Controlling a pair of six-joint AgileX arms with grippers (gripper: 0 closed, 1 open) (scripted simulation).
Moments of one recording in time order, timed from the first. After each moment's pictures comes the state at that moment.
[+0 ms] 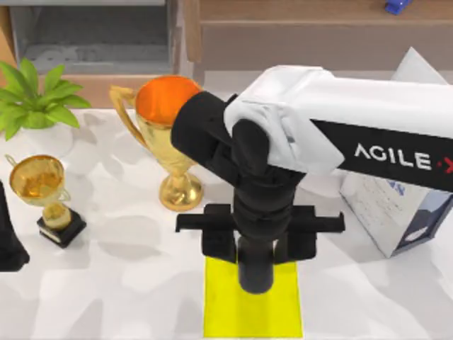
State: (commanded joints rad) left arm 0.00 0.00 0.00 0.00 0.00 0.00; right arm 0.89 2.00 1.54 -1.09 0.01 0.93
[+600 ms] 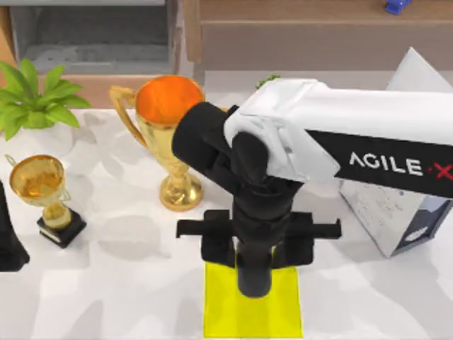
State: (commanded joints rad) left arm 0.00 0.00 0.00 0.00 0.00 0.00; right arm 0.89 2.02 1.50 -1.04 0.01 0.93
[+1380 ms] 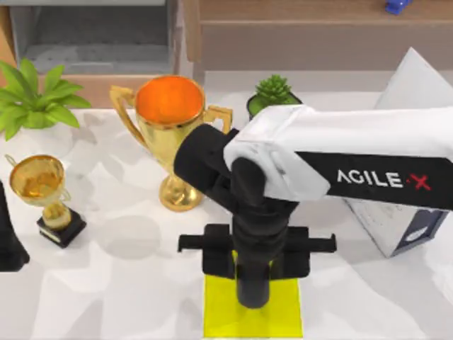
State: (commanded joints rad) left arm 0.00 0.00 0.00 0.00 0.00 0.00; right arm 0.90 2.06 1.43 -0.93 0.01 0.93
